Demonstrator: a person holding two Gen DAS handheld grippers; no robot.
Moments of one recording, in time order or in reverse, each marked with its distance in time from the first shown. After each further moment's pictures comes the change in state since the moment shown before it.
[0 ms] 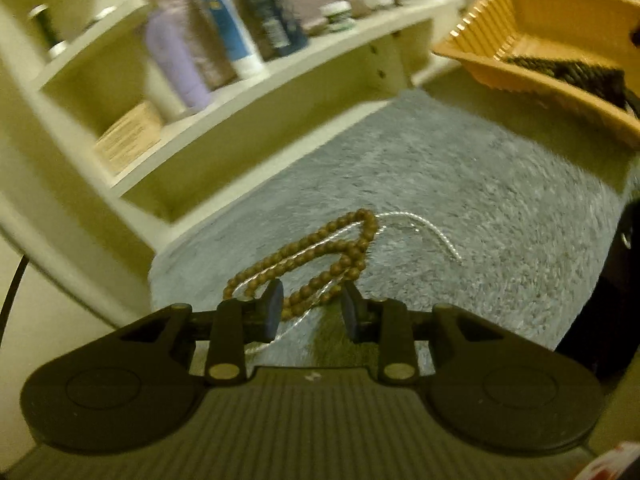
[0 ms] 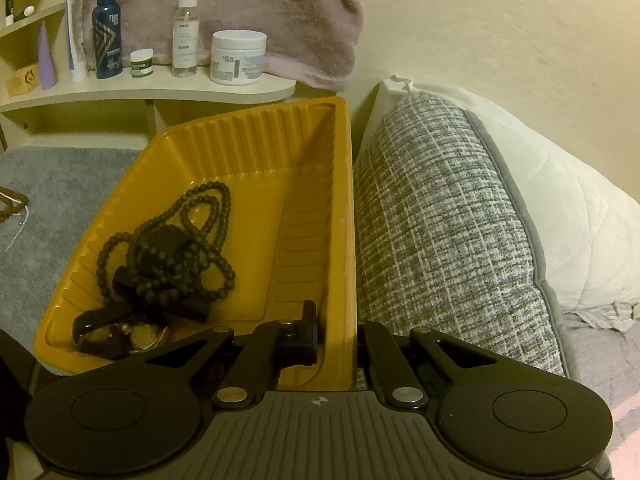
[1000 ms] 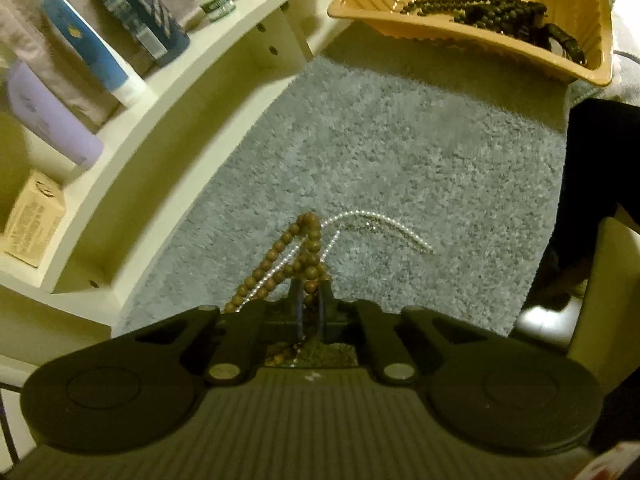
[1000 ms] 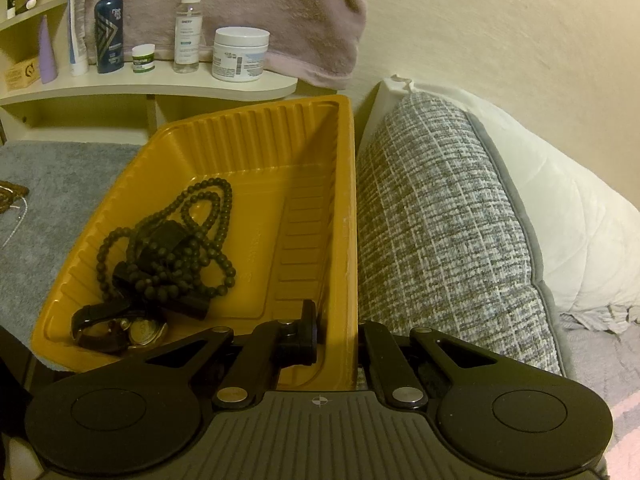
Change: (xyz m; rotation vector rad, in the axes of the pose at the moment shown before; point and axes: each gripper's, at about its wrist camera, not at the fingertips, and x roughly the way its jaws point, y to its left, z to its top) left arm 0.022 0.011 0.028 0.307 0.109 -0.254; right arm 0.000 0.000 0.001 -0.012 0.005 -0.009
